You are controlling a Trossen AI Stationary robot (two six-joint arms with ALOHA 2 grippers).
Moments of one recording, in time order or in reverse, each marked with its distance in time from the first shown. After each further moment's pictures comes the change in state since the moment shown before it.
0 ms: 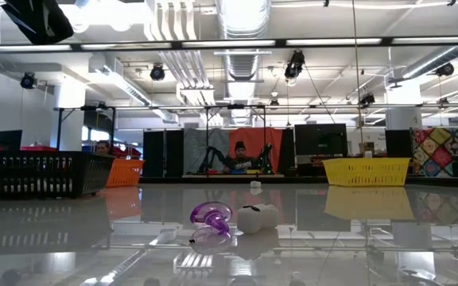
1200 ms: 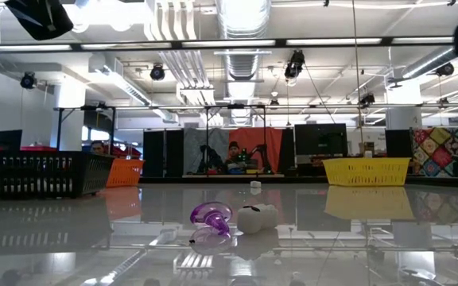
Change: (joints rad) left arm 0.000 -0.067 0.000 0.000 -0.052 0.030; right arm -0.014 -0.009 0.173 -0.248 0.137 -0.005
